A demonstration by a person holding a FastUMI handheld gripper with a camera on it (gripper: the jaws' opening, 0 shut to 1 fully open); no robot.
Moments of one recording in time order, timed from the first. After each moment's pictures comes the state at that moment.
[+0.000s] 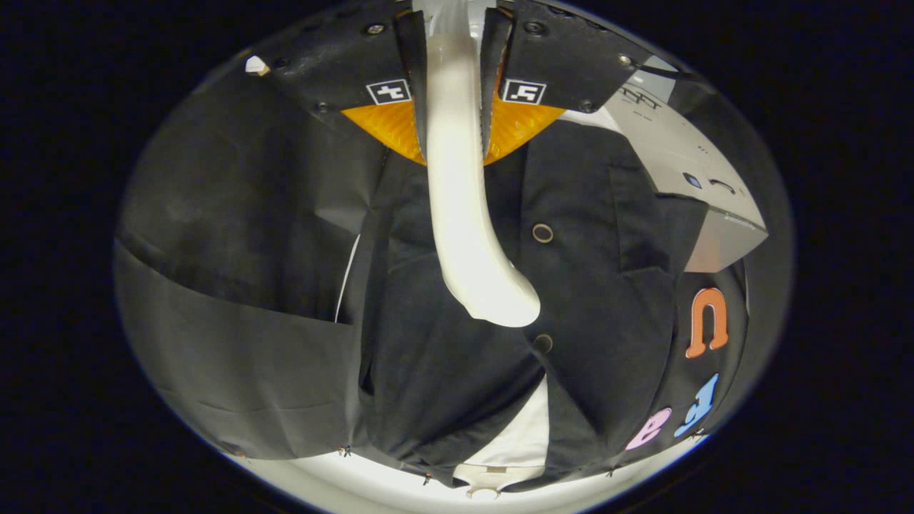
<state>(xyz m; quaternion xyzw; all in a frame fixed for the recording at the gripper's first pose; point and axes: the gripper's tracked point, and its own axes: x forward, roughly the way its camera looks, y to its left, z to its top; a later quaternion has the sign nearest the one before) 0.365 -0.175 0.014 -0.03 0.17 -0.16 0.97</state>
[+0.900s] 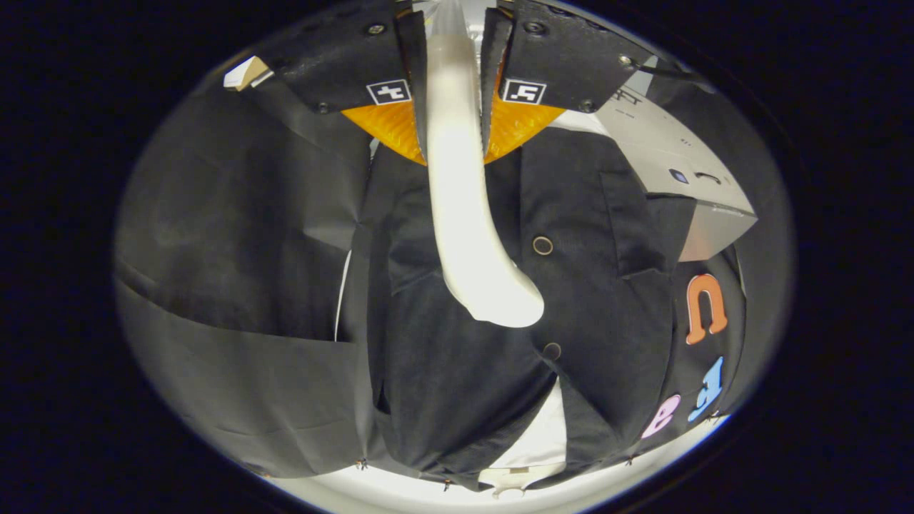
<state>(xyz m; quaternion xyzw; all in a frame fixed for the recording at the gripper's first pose) 0.355 -0.170 0.010 0.02 0.17 -0.13 0.98</state>
